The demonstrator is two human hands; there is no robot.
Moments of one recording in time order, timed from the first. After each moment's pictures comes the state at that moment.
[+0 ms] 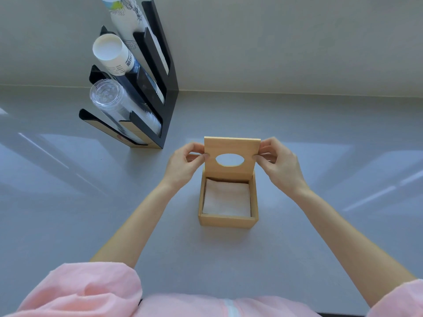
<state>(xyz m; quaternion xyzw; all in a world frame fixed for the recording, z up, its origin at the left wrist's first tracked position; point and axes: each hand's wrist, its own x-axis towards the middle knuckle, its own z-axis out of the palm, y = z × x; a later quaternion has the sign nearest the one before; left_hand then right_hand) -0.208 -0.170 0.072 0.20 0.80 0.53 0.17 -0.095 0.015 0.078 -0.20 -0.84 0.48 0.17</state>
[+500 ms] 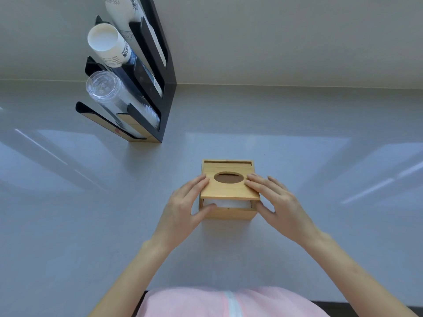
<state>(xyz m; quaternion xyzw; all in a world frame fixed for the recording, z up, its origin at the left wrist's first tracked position) -0.129 -0.220 0.035 0.37 0.86 0.34 0.04 -0.022 -0.014 0.038 -0.02 -0.96 0.25 0.14</state>
